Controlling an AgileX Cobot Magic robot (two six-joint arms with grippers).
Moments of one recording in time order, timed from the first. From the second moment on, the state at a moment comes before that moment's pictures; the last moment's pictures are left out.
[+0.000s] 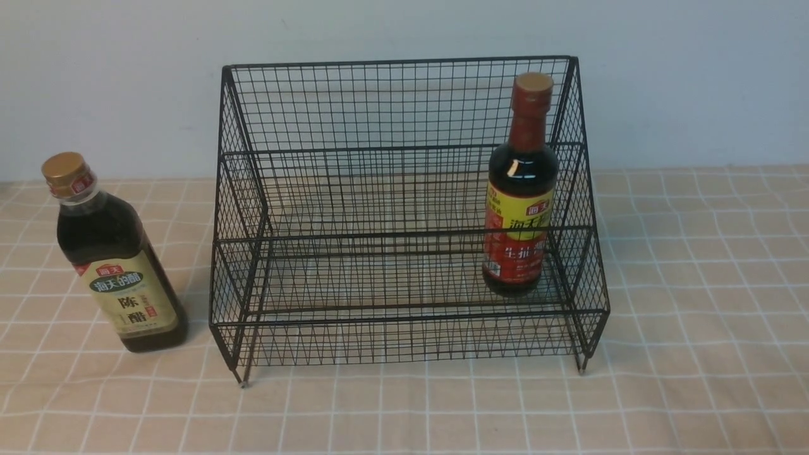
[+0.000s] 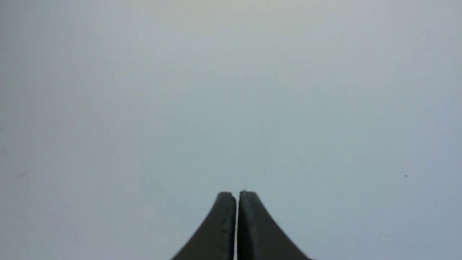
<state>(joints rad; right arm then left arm) -0.02 -0.01 0.02 0.14 0.37 -0.19 -0.04 0.07 -0.07 -0.16 -0.42 0.00</state>
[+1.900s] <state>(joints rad) -0.02 -0.01 0.02 0.14 0.38 -0.19 -0.05 1.35 -0.58 -0.25 -0.59 0.19</state>
